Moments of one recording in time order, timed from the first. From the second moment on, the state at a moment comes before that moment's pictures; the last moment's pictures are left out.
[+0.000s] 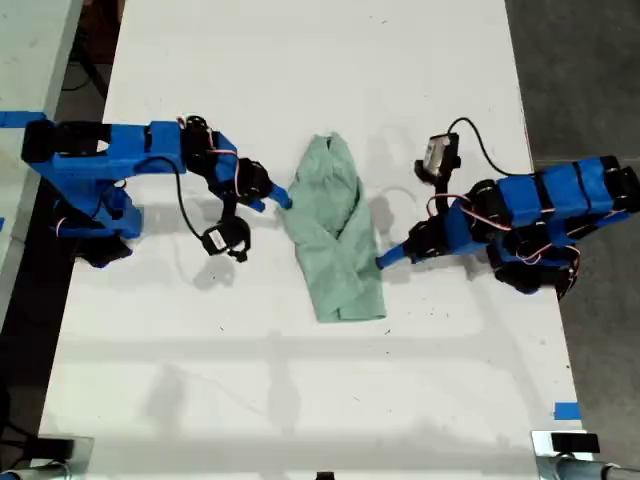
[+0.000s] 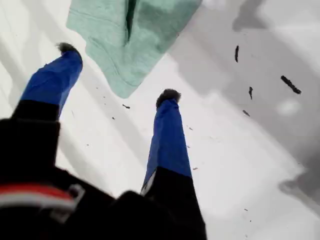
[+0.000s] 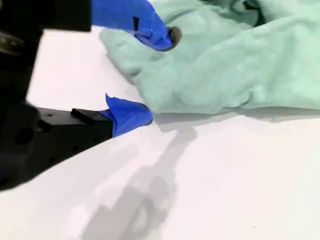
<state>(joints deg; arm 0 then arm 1) -15.1 101.0 101.9 64.2 6.9 -4.7 132.7 125.5 72.2 -5.1</state>
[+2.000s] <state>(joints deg) -5.6 82.4 63.5 74.6 6.8 -5.5 88.0 56.2 94.7 -15.7</state>
